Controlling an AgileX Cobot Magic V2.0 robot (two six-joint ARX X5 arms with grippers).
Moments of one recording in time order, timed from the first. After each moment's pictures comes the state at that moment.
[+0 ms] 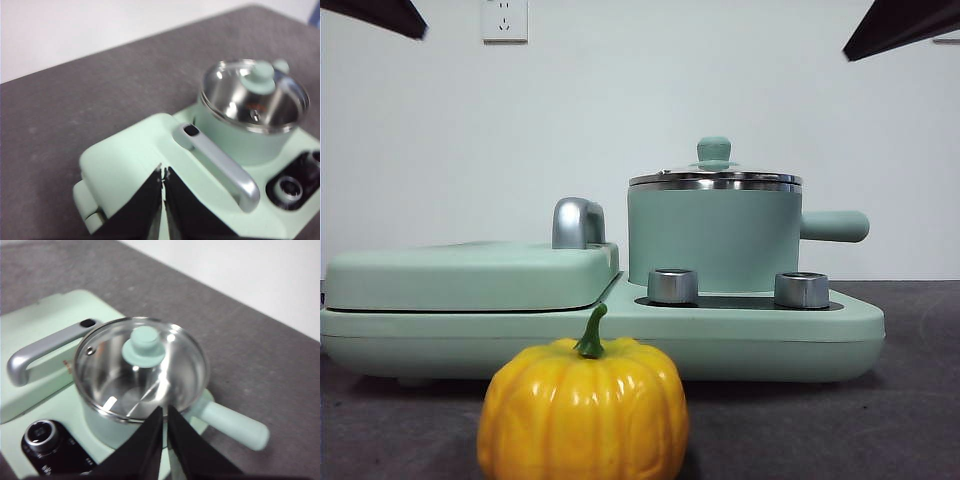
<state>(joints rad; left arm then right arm) -0.24 0.95 0.94 -0.41 0.36 0.22 0.25 0.93 0.83 -0.32 -0.39 -0.28</state>
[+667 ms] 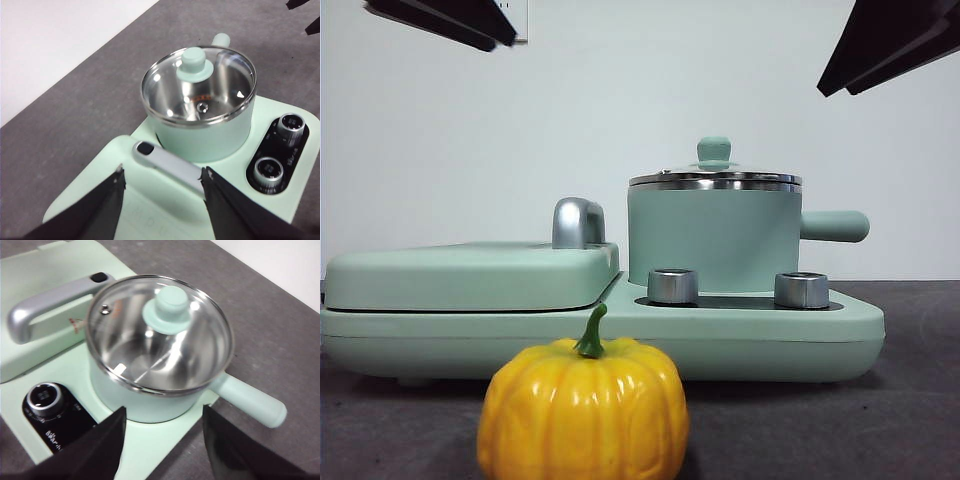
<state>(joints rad) -0.43 1.04 0.94 -0.32 0.33 0.44 0.40 0.94 0.83 -0.41 -0.19 -0.30</state>
